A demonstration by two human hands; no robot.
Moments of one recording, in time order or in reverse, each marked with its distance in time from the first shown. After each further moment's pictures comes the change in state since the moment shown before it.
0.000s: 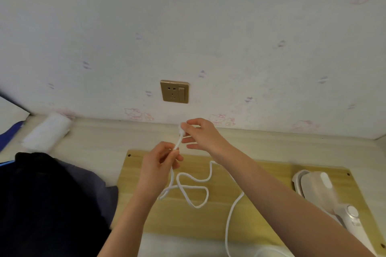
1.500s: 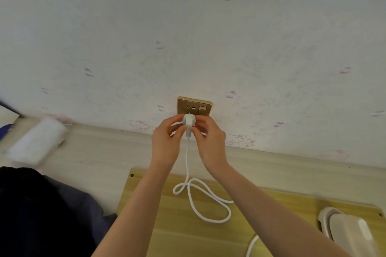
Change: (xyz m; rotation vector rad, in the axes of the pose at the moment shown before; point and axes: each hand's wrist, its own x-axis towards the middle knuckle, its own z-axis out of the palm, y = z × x) left_hand 0.153 -0.013 -0.003 -0.060 0.163 0.060; right_hand 0.102 0.005 0.037 -0.199 0.397 -0.470
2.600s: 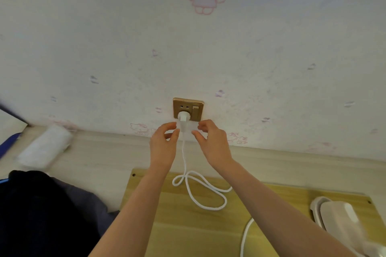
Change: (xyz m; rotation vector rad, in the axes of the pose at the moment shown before) left_hand -0.017 -0.012 -0.001 0.103 0.056 -0.028; right_hand -0.015 -0.003 -0.031 -0.377 -0.098 0.035
